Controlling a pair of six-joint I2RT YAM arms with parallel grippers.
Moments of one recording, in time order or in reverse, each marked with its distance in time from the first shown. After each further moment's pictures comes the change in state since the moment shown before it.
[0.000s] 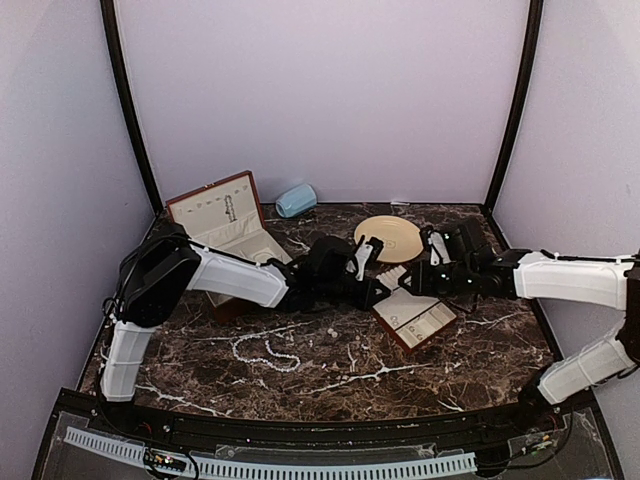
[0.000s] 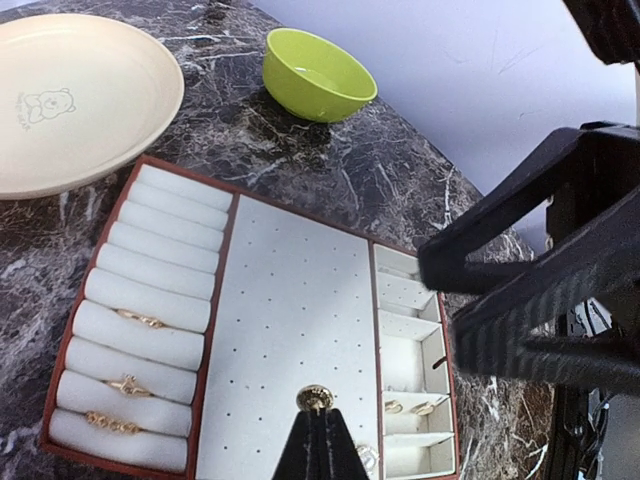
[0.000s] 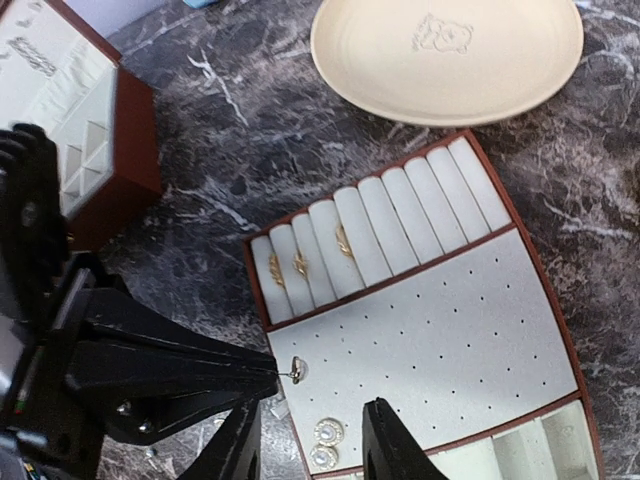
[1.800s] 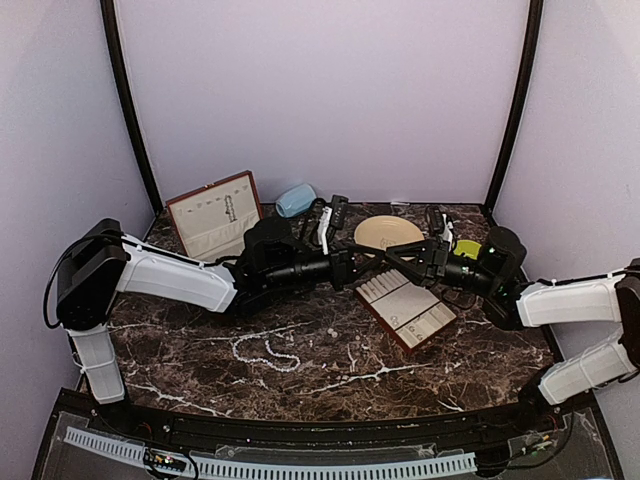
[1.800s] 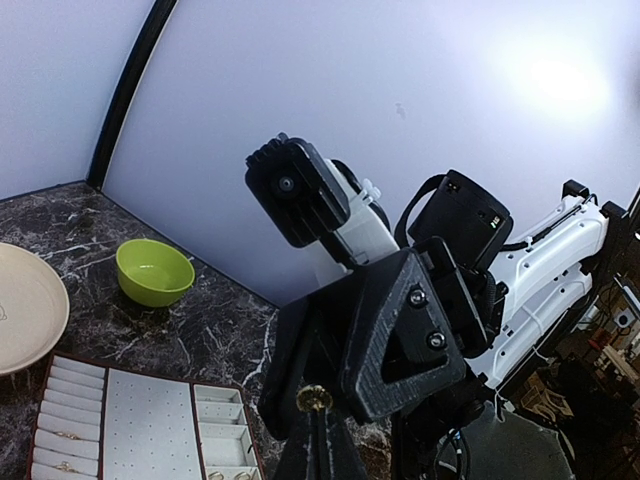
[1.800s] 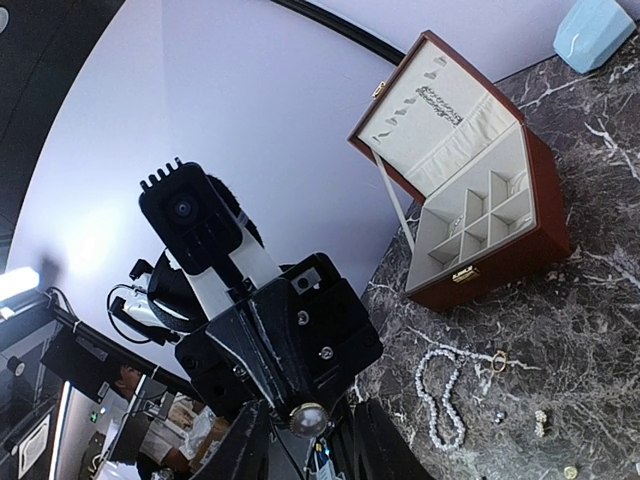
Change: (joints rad) left arm -0.001 -0.361 -0.365 0.517 0.141 -0.085; right arm -0.047 -0.051 -0.285 1.081 -0.646 0.564
